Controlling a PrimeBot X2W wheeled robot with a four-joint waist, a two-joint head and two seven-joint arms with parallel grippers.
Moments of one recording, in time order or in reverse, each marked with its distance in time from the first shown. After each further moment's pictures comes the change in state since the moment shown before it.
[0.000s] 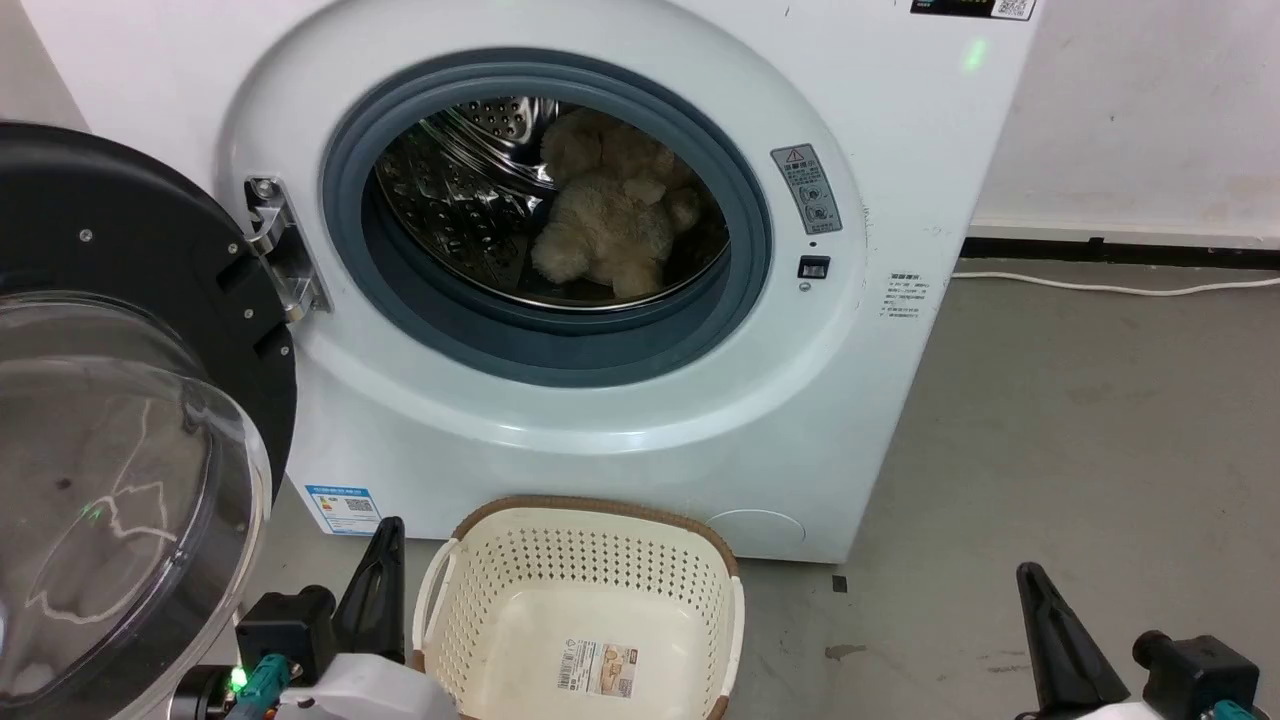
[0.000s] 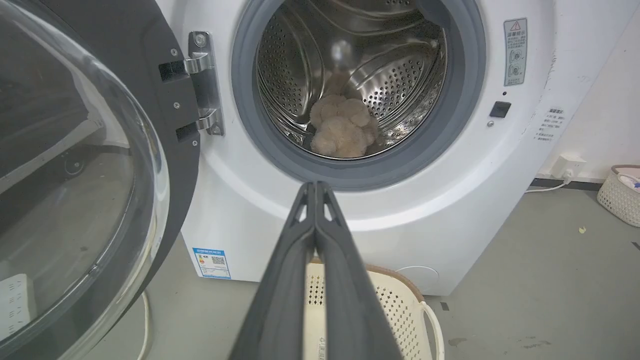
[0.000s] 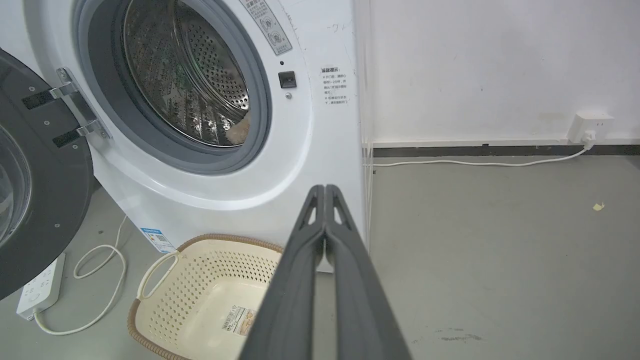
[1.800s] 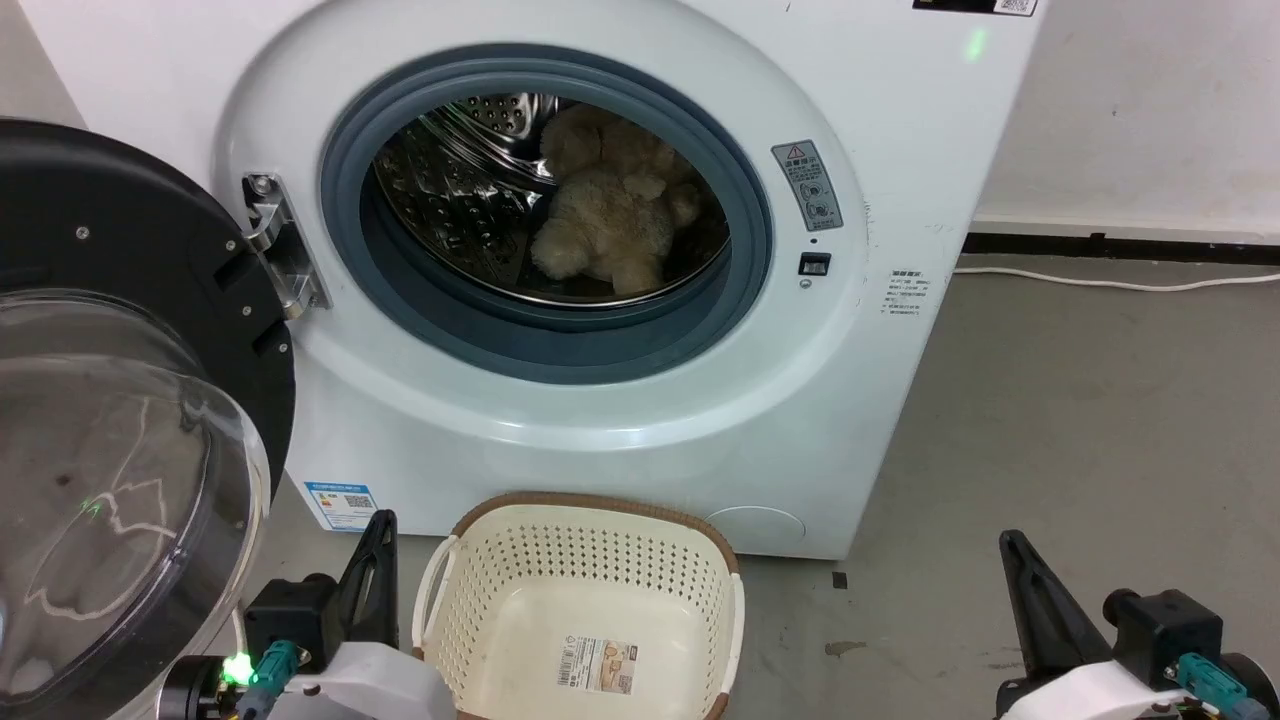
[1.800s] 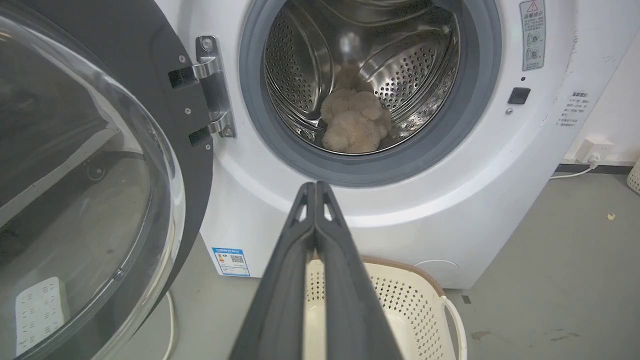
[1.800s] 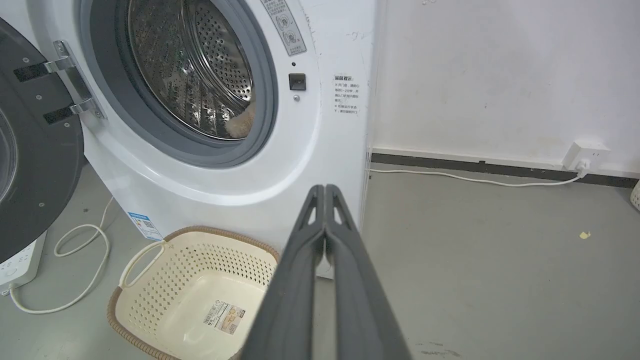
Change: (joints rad) left arm -0.002 -0.046 0.059 -0.026 0.118 -0.024 0.061; right arm -0.059 0.000 0.012 -0.010 -0.094 0.000 0.066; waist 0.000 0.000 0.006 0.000
